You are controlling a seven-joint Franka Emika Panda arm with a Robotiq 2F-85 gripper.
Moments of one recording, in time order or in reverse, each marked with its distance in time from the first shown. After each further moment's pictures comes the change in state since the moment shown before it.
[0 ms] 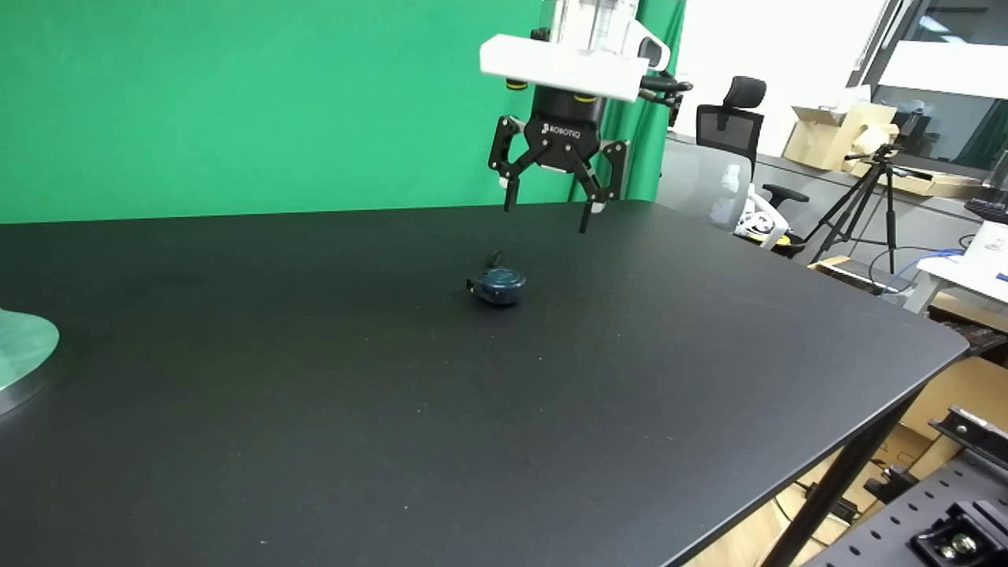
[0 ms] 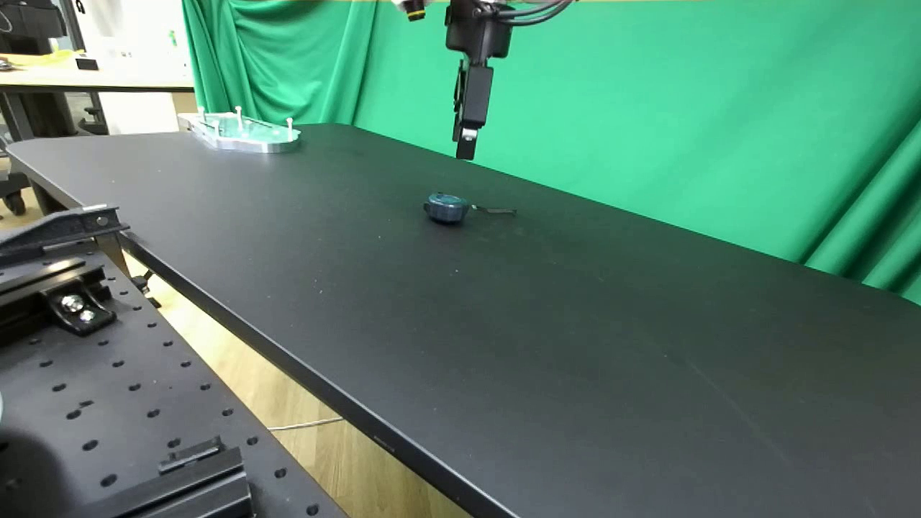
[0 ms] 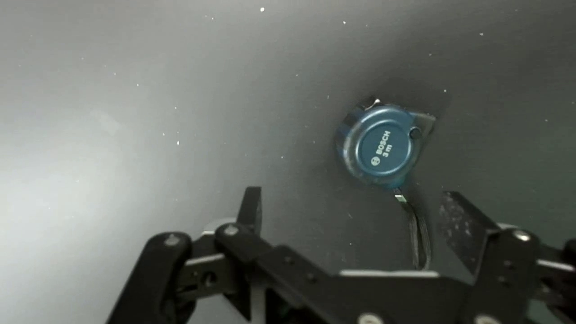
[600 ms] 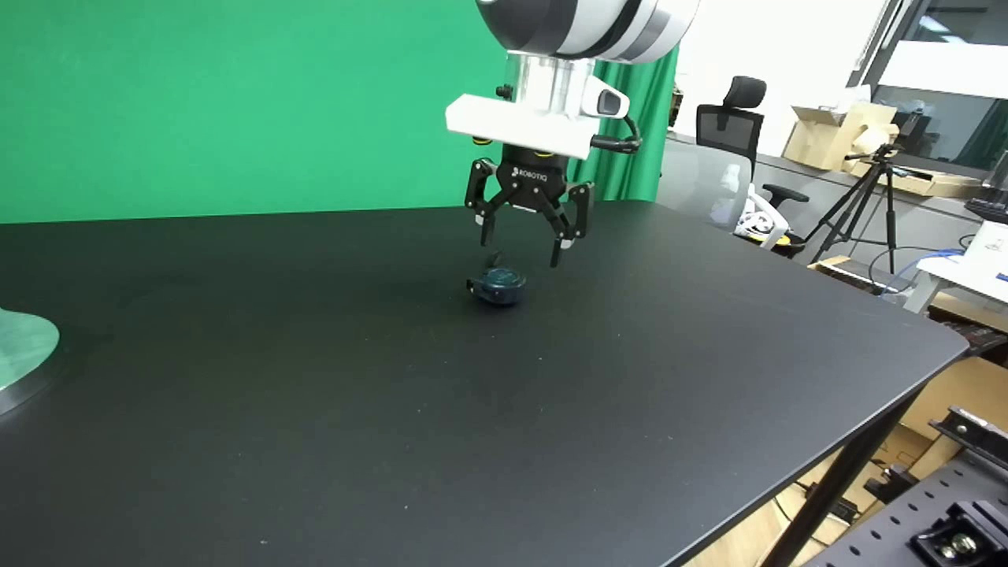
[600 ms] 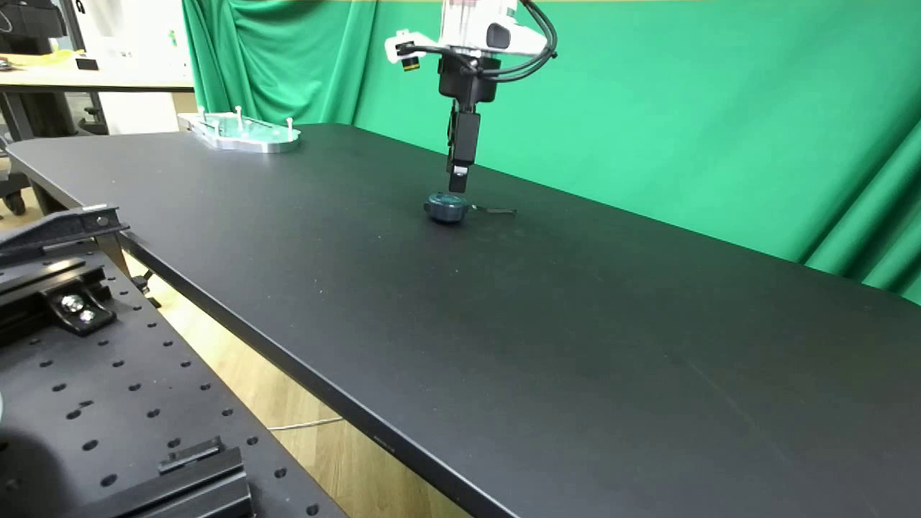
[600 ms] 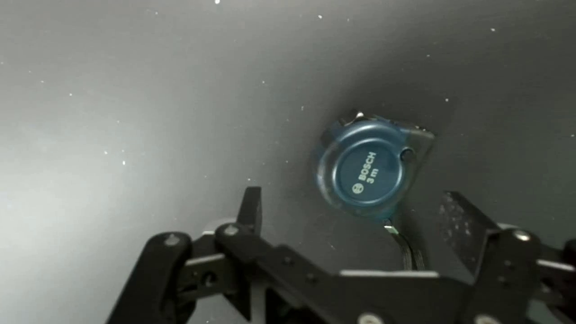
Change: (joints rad) arm 0.103 0.163 -0.068 0.083 0.002 0.071 0.042
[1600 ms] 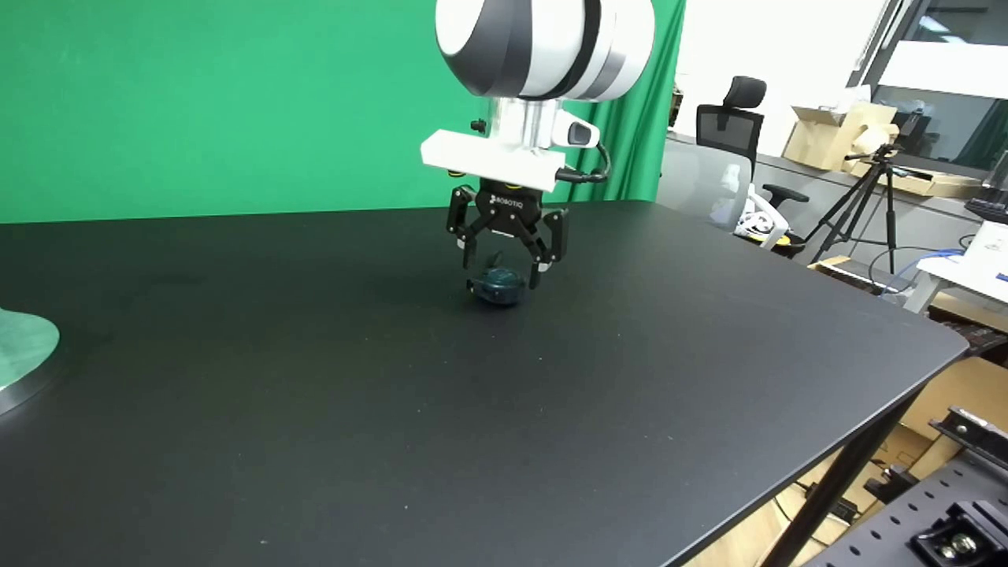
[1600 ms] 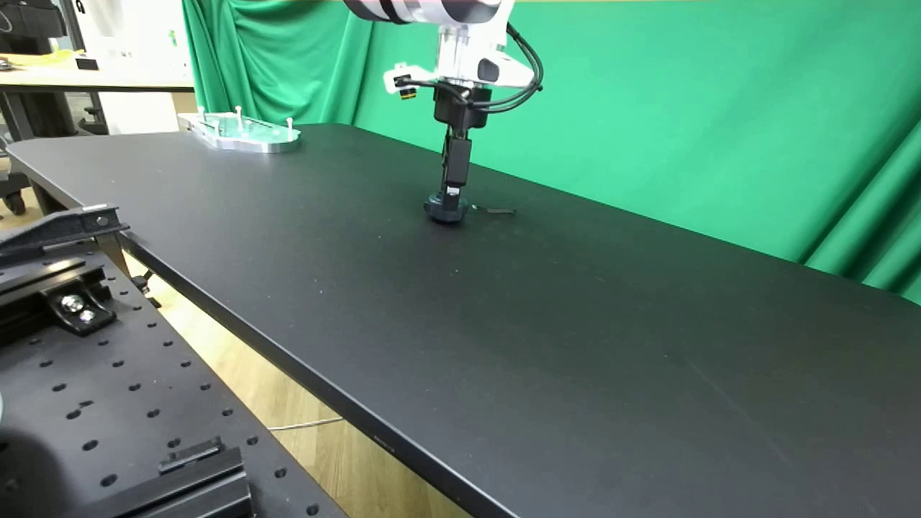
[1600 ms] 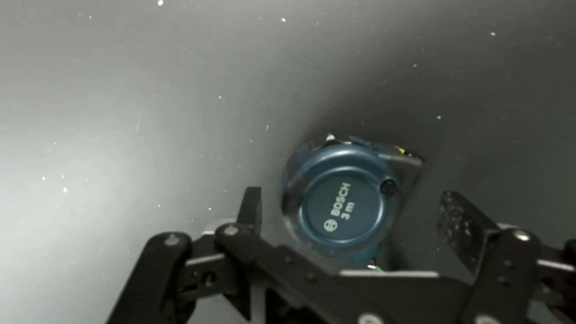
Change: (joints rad) arm 0.064 0.123 -0.035 0.088 0.045 0.007 0.002
